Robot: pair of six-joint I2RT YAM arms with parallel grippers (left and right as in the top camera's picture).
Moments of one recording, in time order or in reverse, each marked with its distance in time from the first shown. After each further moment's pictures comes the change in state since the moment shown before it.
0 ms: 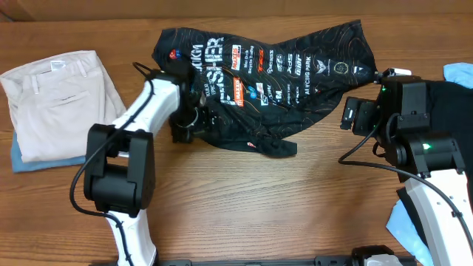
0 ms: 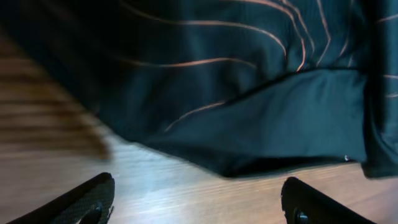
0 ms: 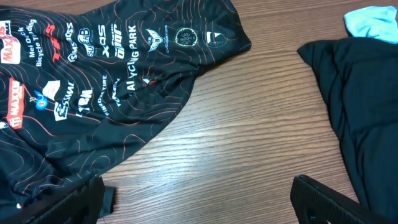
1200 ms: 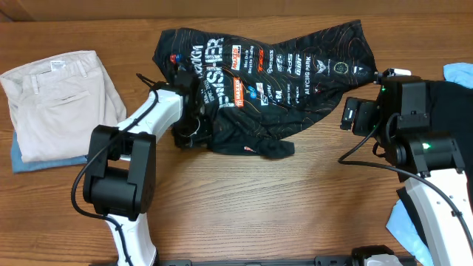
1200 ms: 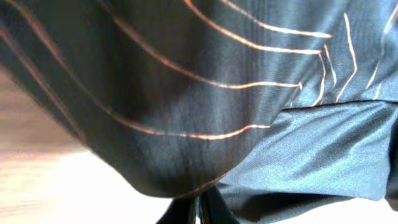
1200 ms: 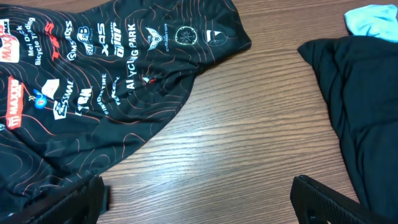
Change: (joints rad) left arm 0.008 -0.037 -0.106 0.045 -0.040 -0.081; right arm 0.000 0.008 0.000 -0.003 0.000 0.000
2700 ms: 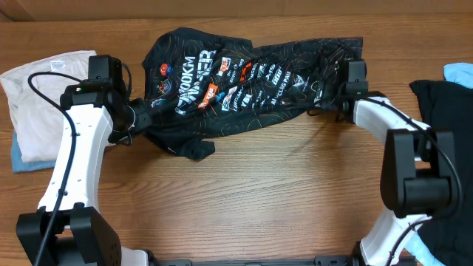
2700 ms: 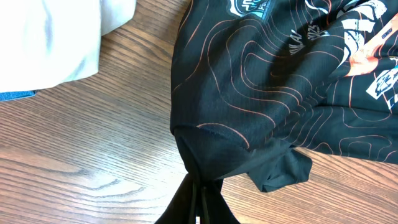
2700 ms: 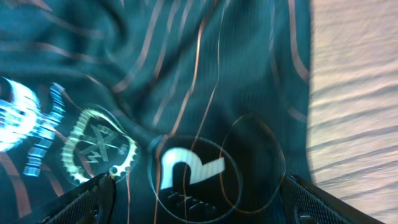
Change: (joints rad) left arm 0.292 -0.406 -0.005 -0.120 -0.221 0.022; right arm -0.045 0.789 0.000 0.684 -0.058 -0.001
